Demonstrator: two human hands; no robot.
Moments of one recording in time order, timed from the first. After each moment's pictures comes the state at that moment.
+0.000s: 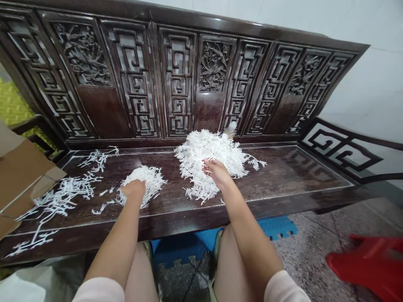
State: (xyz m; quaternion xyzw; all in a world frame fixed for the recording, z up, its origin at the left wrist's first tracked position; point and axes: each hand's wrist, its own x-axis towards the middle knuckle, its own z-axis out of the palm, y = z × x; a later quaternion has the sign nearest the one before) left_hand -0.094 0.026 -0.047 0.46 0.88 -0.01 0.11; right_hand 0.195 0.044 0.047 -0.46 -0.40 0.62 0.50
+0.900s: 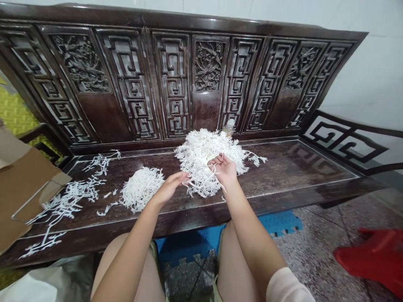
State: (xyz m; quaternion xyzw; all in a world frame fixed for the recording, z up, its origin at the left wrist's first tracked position) left_hand 0.017 -0.016 0.037 0.60 0.47 0.38 0.52; right_hand 0.214 0.051 0.045 -0.21 -0.15 0.72 0.65
